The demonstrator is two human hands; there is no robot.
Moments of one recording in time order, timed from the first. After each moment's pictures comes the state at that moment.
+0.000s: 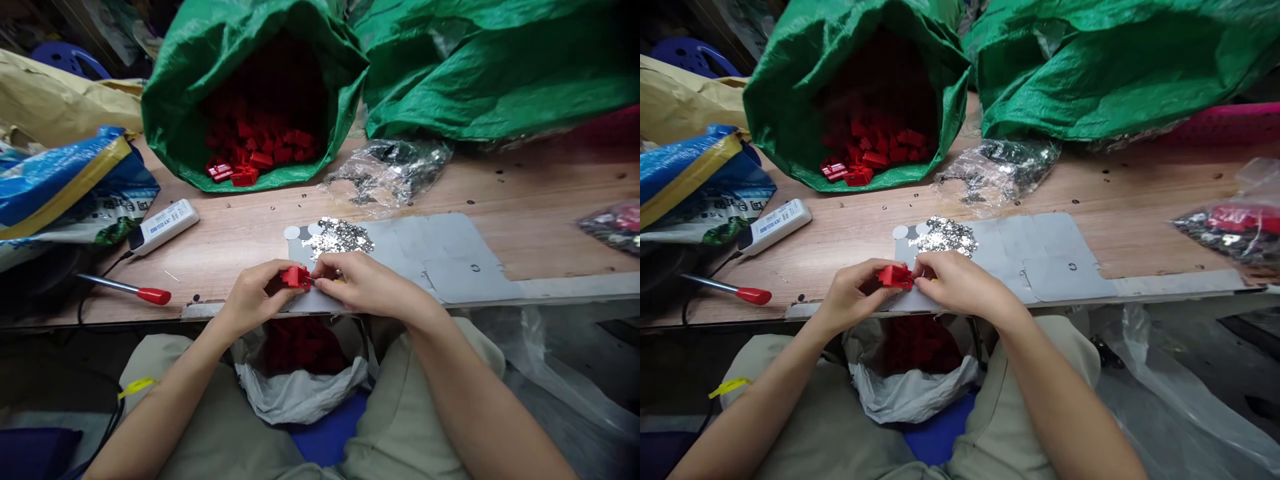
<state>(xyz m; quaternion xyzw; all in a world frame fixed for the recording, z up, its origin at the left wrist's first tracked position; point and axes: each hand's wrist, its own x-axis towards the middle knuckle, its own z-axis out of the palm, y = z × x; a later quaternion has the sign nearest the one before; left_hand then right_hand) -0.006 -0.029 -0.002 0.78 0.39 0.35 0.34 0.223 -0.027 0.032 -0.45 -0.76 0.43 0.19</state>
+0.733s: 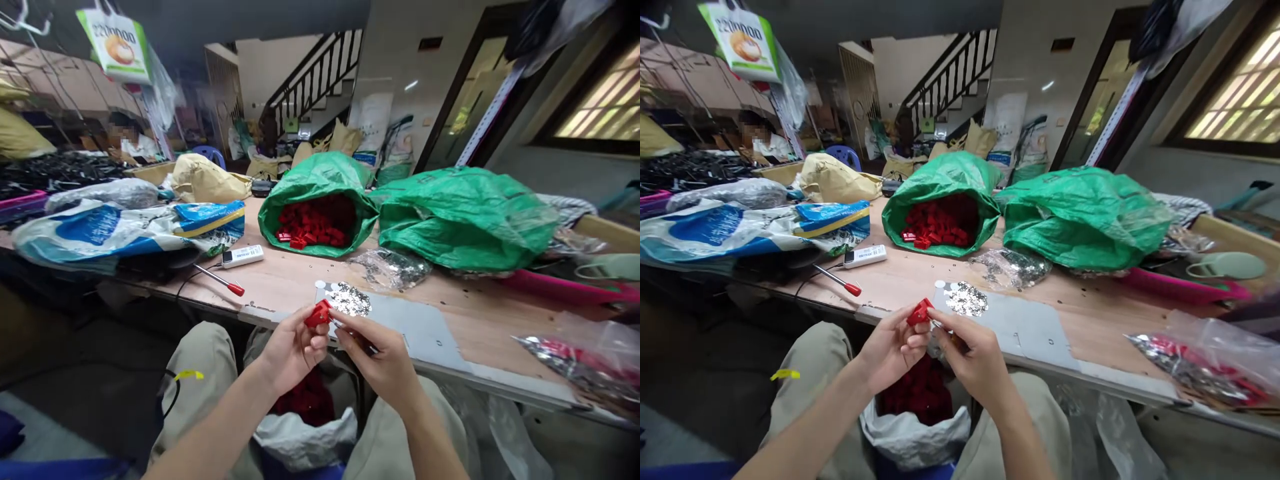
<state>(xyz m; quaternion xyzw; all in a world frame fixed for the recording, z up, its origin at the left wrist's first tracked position) 0.029 -0.137 0.083 0.10 0.18 0.48 0.85 0.206 -0.130 0.088 -0.34 -0.79 0.25 0.45</state>
